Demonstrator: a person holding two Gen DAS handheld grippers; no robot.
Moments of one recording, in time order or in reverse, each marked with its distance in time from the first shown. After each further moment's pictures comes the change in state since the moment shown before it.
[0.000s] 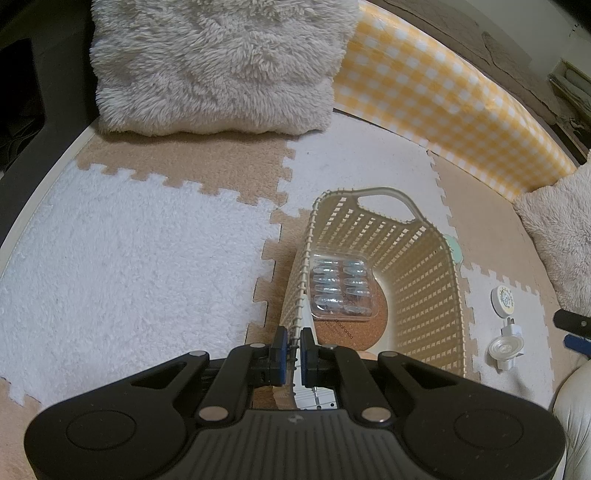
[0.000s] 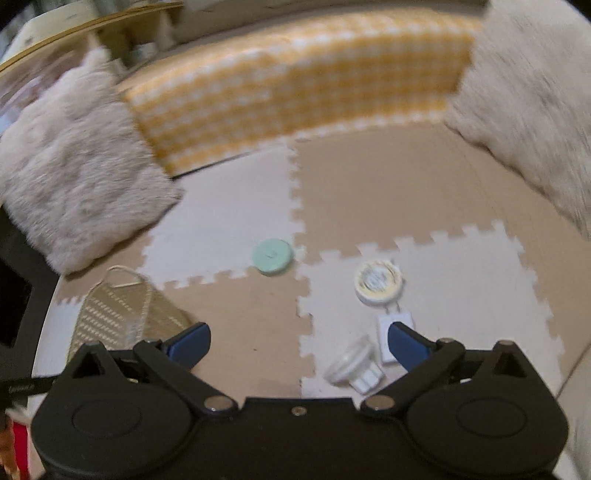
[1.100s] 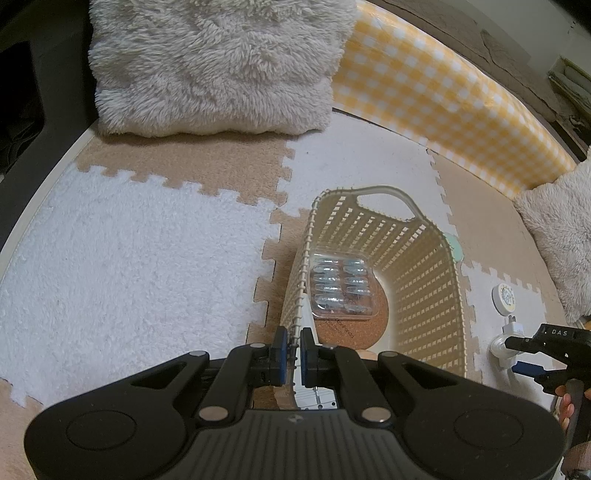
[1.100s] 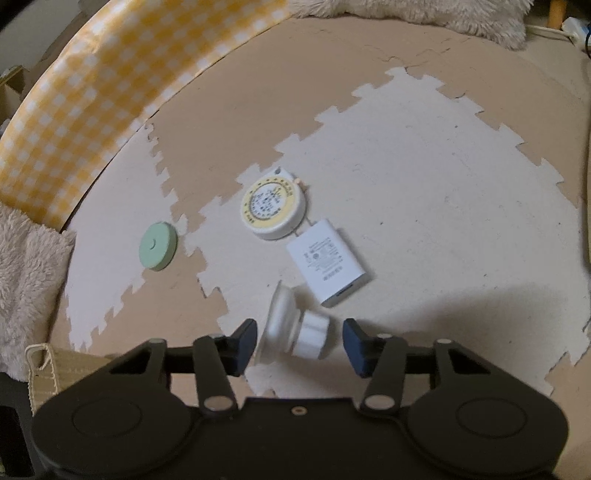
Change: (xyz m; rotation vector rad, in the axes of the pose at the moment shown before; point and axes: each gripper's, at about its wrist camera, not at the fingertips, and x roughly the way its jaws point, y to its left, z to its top) left arm 0.000 0.000 0.000 0.003 0.001 0.001; right arm 0.067 -0.058 -0.032 0.454 0.122 -0.122
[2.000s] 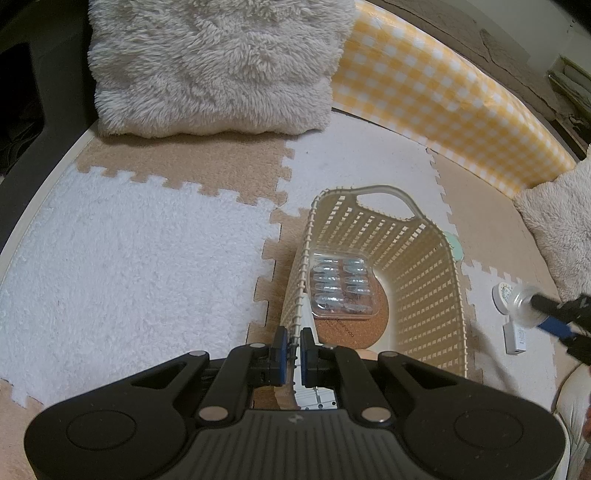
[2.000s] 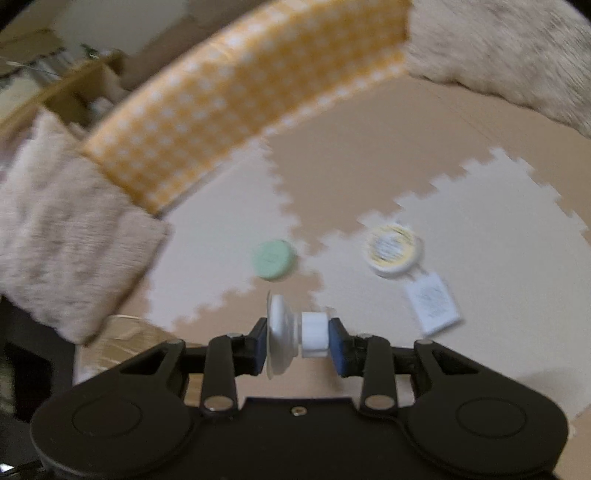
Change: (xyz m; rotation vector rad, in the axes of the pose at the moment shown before) left arm 0.000 -0.001 0.000 0.005 0.000 0.003; right arm -0.059 0.056 -0.014 -0.235 -0.146 0.267
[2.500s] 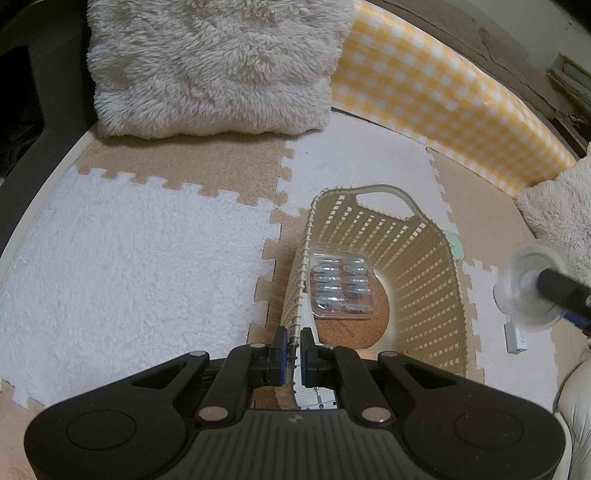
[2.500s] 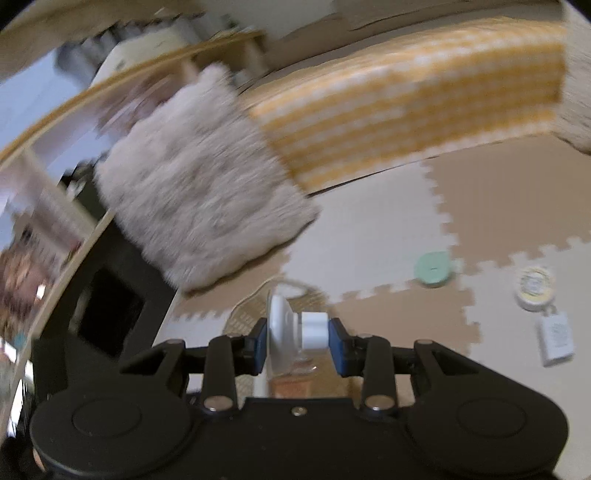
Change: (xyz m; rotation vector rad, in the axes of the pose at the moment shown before) left arm 0.000 -0.001 -0.001 0.007 0.000 0.004; right arm -0.024 0.103 -0.032 -0.333 0.033 0.262
